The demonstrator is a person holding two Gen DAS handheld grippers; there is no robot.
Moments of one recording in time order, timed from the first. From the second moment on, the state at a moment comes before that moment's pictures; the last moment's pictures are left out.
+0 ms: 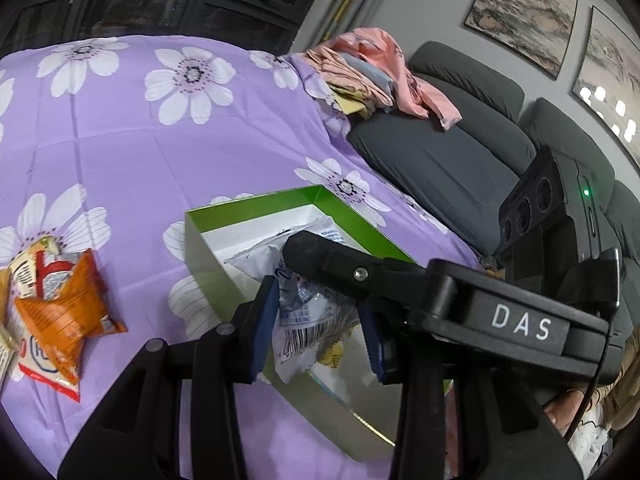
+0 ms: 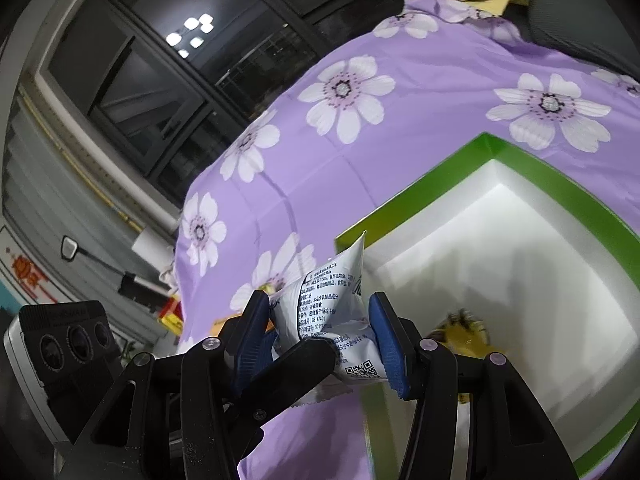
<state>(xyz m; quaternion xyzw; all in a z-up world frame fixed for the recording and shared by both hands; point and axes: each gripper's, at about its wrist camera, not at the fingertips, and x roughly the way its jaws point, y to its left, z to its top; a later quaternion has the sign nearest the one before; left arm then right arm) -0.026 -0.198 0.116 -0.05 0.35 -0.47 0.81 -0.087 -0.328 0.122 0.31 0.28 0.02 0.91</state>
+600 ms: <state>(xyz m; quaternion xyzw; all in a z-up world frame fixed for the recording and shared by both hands) -0.021 -0.251 0.109 -0.01 0.36 -0.50 0.79 -0.106 -0.378 0.106 0.39 0.25 -0.05 0.88</state>
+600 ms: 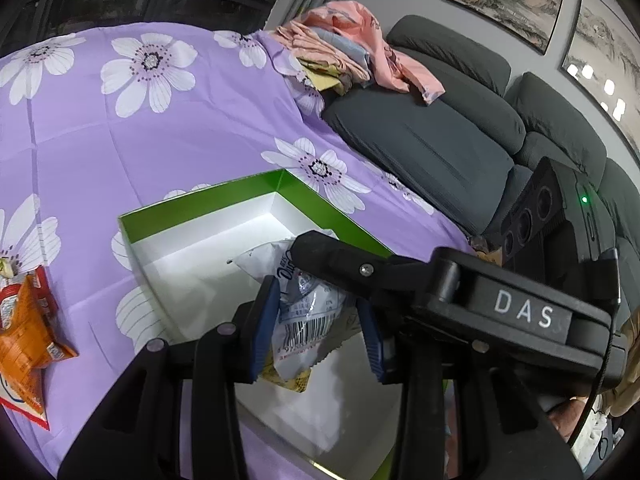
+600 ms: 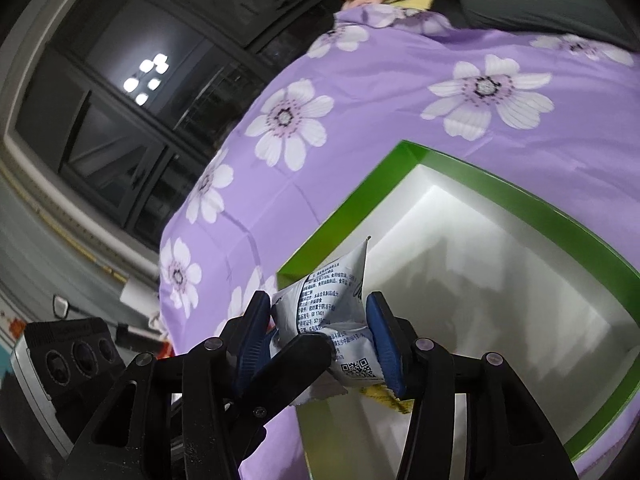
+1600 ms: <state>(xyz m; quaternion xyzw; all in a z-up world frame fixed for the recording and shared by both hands) -0.015 -0.223 0.104 -0.02 0.37 -0.43 0.82 -0.122 -0.404 0.098 0.44 0.24 -0.16 0.85</state>
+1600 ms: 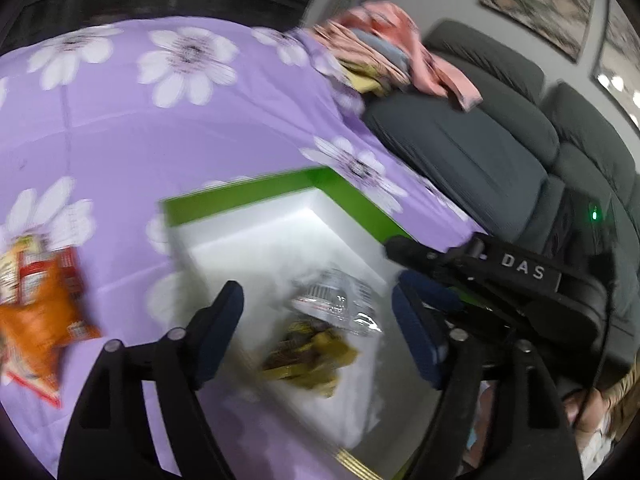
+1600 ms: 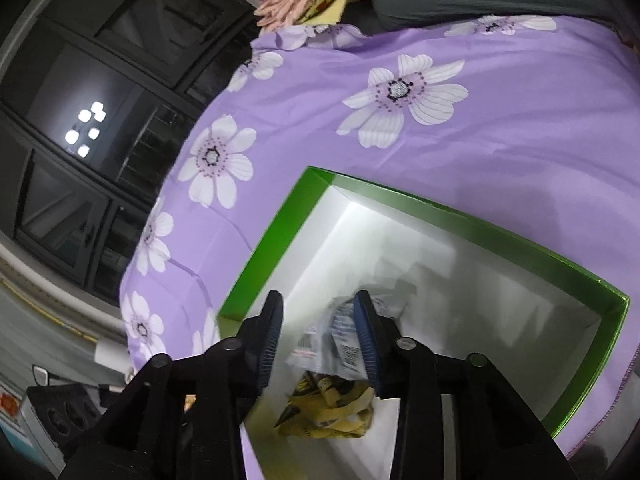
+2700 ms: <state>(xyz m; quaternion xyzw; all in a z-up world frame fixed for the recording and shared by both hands) 0.029 0.054 0.082 -0.17 0.39 -0.09 0.90 -0.039 -0.238 0.102 0.23 0.35 0.01 0.91</state>
